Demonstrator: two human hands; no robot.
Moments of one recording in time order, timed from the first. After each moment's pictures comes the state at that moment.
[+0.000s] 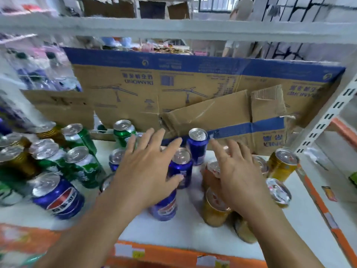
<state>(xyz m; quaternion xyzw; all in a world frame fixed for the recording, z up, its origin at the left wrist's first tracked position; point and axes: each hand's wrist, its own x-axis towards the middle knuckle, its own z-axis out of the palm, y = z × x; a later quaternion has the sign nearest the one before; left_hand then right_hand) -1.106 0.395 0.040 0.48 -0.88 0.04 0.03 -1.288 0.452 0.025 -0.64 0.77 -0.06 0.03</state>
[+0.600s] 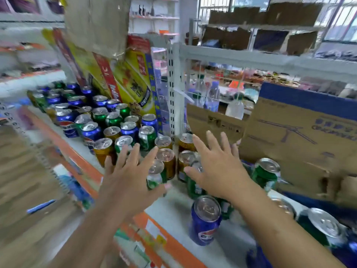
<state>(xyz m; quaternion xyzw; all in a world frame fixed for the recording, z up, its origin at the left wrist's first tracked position) -0.777 0.368 0.021 0.77 -0.64 0.01 0.05 -0.969 0.295 0.052 -0.85 0.52 -0.04 0.06</state>
